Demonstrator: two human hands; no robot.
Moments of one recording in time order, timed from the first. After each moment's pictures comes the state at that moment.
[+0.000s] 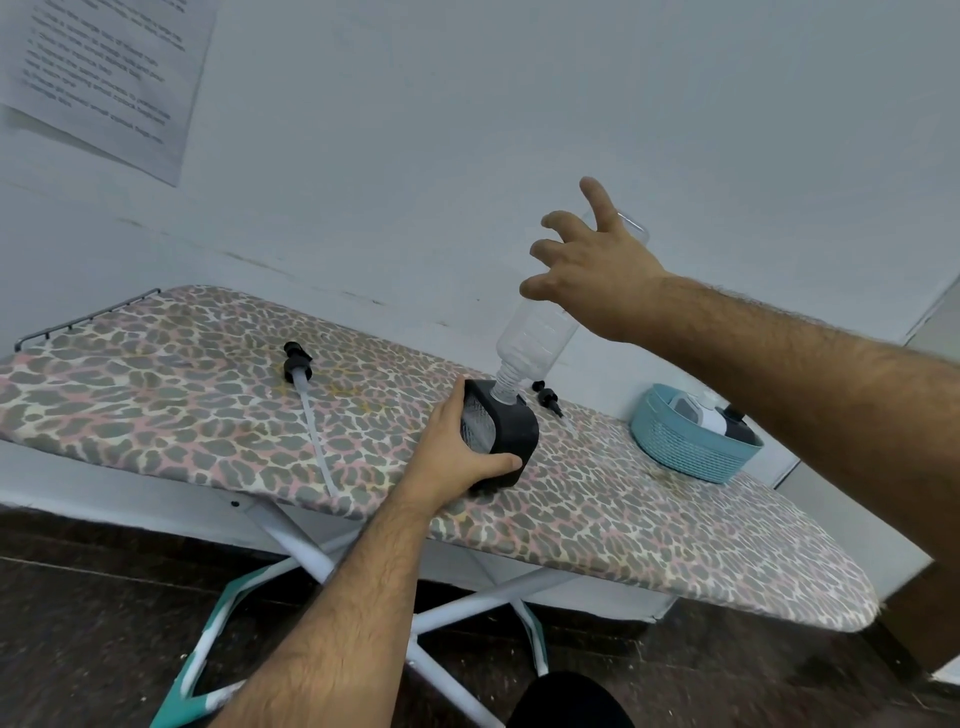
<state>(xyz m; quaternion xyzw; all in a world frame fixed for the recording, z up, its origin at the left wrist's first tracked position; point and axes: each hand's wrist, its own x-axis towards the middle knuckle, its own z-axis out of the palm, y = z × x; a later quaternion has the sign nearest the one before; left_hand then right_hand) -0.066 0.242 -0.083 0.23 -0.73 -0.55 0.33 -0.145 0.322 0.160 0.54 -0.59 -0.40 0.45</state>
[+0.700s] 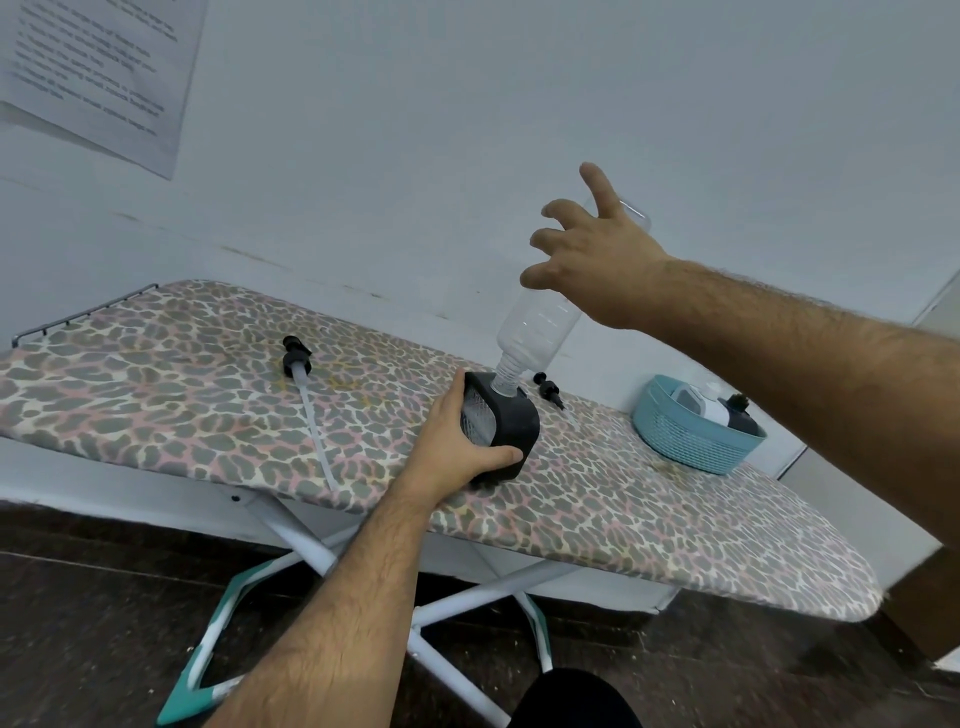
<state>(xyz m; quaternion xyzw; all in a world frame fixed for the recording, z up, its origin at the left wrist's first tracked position) -0.069 0.243 -0.088 0.22 -0.72 -0.57 0.33 -0.155 0.321 0.161 0.56 -0.58 -0.39 0.44</state>
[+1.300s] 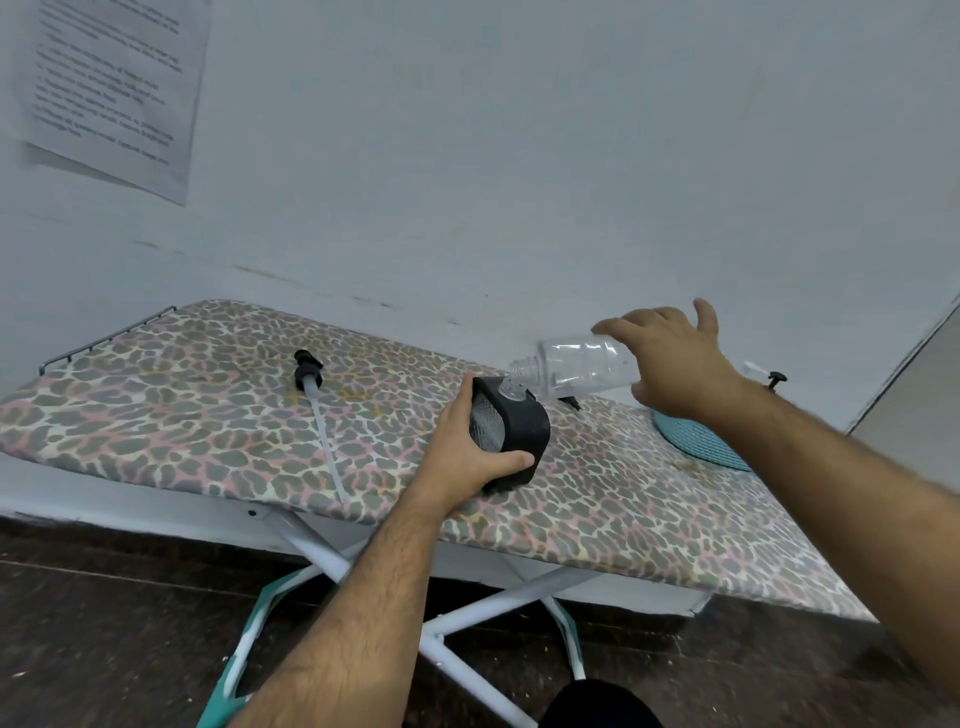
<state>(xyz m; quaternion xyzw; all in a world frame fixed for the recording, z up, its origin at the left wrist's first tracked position) -0.070 0.243 -0.088 0.21 -0.71 -0.58 0.33 -0.228 0.381 0.086 0.51 -0.81 -0.09 0.28</state>
